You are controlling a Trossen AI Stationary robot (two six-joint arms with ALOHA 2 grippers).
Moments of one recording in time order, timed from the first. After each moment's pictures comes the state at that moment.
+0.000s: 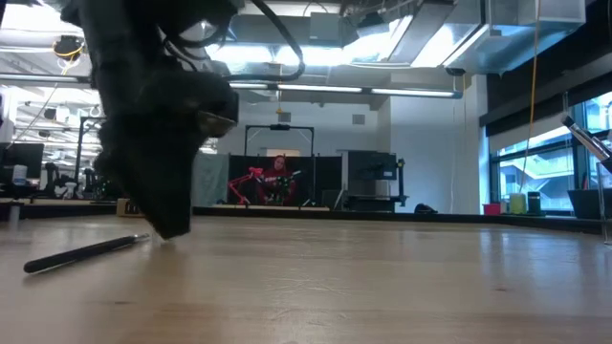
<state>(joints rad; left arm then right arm) -0.37 1.76 0.96 -0.43 -0.17 -1.14 1.12 1.20 0.98 -0.97 0.89 1.30</state>
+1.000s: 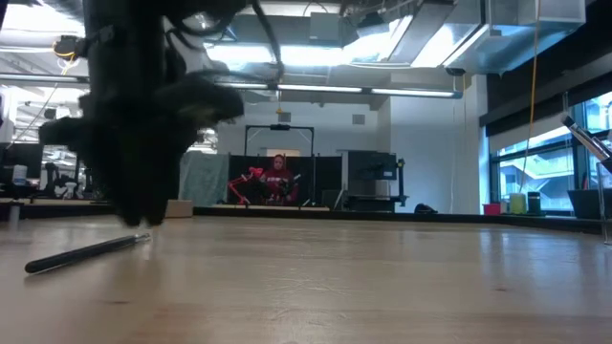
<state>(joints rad) -0.38 1.80 1.11 -0.73 -0.16 -1.54 1.12 1.34 0.97 -0.96 0.84 1.34</state>
